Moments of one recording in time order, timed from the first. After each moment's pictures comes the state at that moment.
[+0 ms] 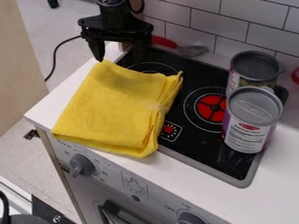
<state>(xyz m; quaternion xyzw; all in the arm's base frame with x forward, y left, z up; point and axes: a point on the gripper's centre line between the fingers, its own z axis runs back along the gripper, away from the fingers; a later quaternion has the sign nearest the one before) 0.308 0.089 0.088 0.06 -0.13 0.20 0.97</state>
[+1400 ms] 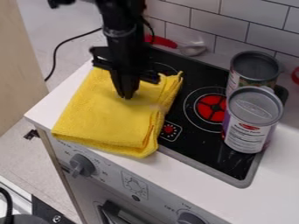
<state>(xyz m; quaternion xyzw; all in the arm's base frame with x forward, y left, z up) 0.271 0.055 0.059 0.02 -0.05 0.06 1.00</state>
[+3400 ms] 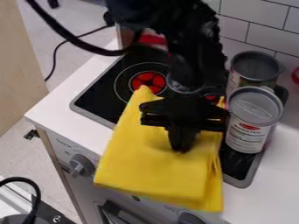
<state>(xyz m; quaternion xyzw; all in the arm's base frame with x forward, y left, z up) 0.230 -0.053 0.045 0.01 -0.03 0.21 0.98</state>
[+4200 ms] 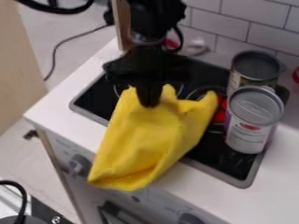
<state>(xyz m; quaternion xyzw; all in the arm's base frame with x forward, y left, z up) 0.252 0.004 0.086 0.03 -0.08 0.31 0.95</state>
